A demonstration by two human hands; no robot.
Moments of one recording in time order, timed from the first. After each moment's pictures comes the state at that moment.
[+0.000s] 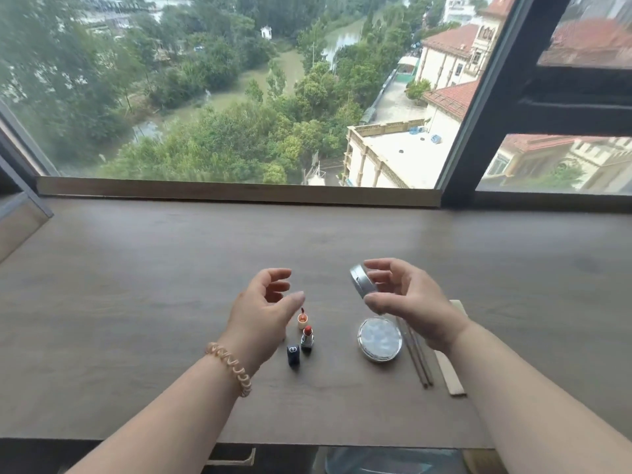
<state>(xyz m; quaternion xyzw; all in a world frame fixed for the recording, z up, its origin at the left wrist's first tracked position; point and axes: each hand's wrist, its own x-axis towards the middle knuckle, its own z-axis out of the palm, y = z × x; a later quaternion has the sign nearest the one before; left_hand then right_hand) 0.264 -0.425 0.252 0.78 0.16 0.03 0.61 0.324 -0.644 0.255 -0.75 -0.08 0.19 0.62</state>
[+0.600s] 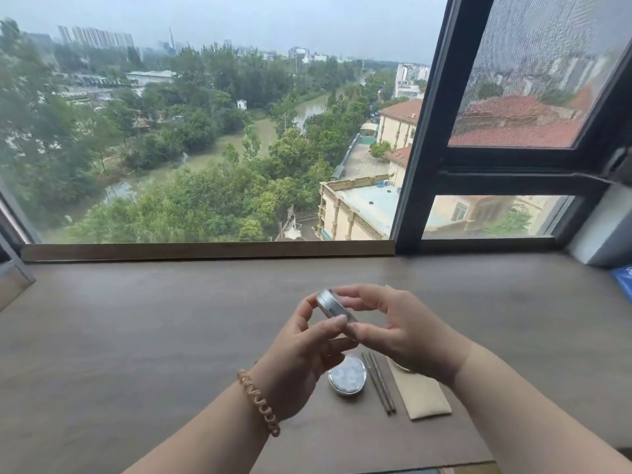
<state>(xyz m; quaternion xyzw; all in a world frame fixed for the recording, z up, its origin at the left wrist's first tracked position) 0.230 -0.499 0.331 0.52 -0.05 -0.18 0.83 0.250 -0.669 0.384 -0.89 -0.27 0.05 0.37</state>
